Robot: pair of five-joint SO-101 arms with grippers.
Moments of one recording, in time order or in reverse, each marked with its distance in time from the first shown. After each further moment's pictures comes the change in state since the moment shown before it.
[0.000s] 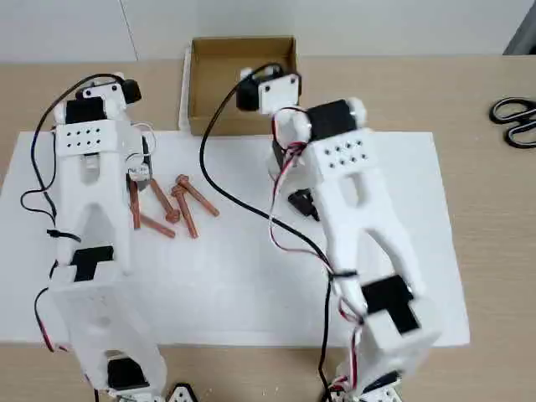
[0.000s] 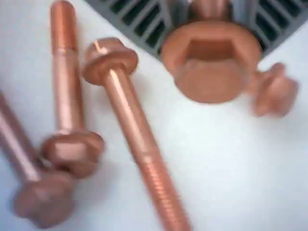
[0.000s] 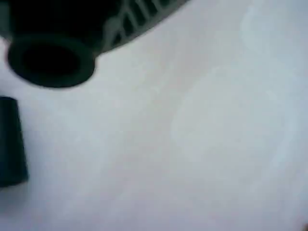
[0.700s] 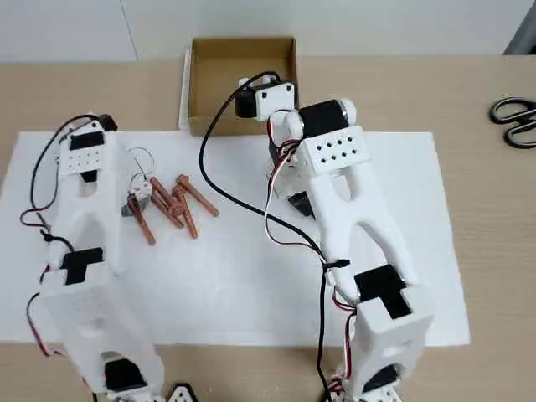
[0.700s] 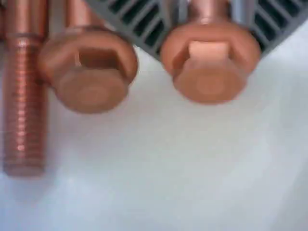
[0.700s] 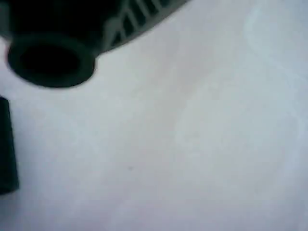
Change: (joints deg) left arm -4.3 1.9 20.4 -18.3 15.7; right arm 0.0 7.3 -0.1 0.0 0.0
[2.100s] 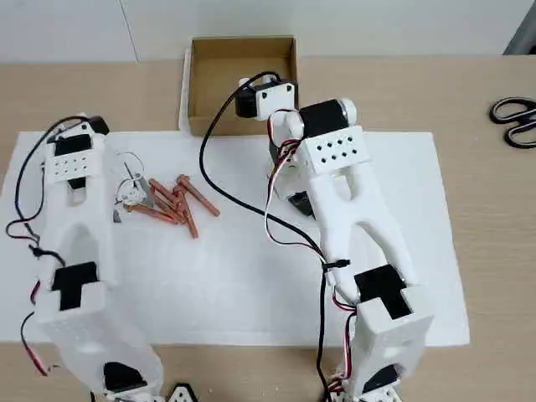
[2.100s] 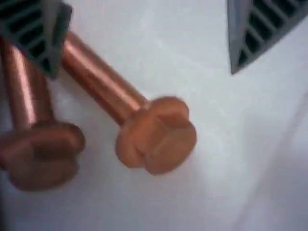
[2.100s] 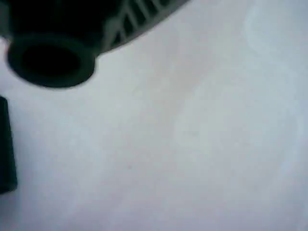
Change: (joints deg) left arm -1.7 -9.1 7.8 1.8 -1.6; right arm 0.0 0.0 0.0 0.0 0.0
